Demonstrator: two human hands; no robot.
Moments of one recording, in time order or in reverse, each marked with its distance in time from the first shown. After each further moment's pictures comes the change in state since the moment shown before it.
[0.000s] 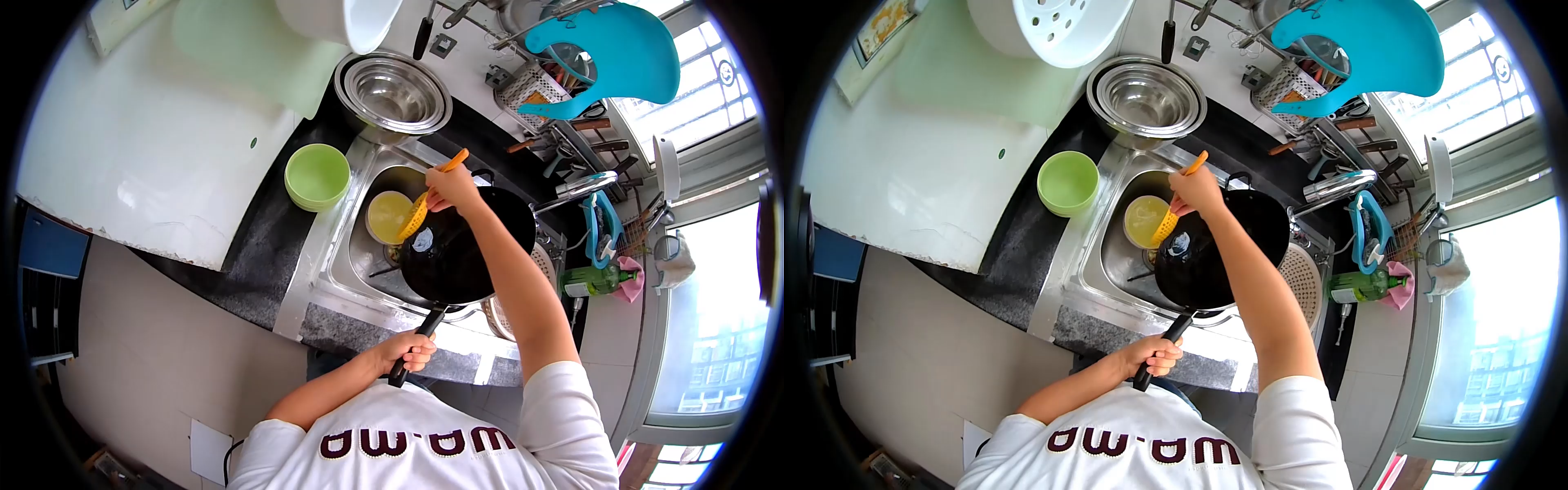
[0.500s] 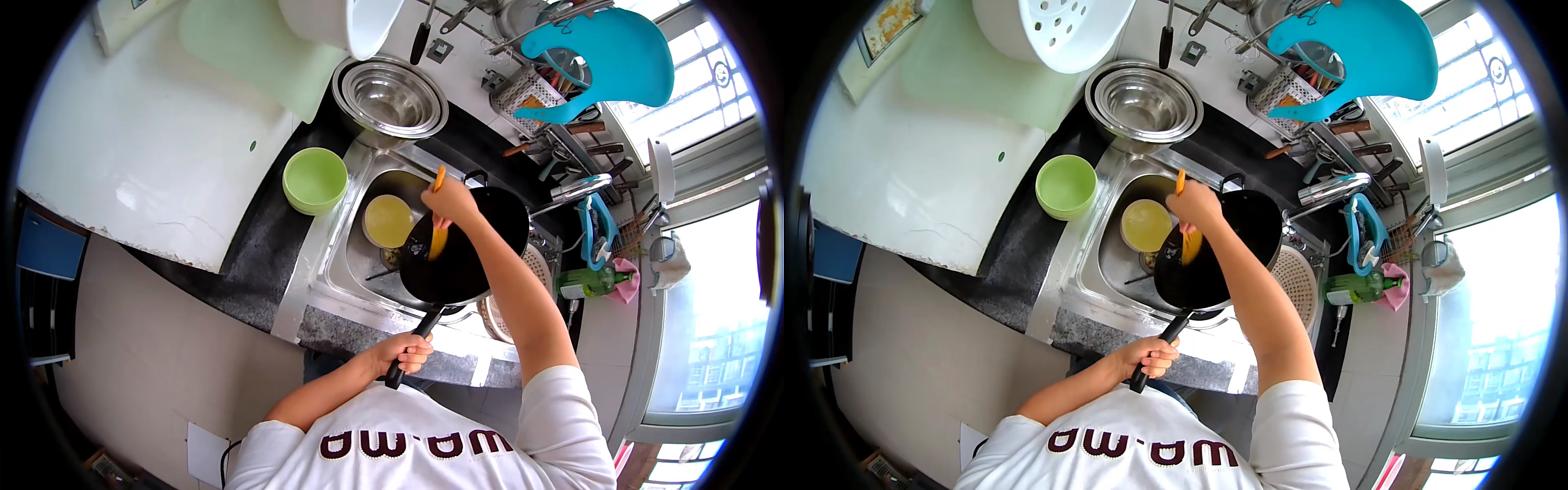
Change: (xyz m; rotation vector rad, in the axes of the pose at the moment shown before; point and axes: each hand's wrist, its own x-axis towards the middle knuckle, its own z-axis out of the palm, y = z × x) left_hand -0.003 0.003 0.005 -0.088 -0.067 -0.006; right_hand -0.004 0.003 -0.001 -0.605 -0.079 0.090
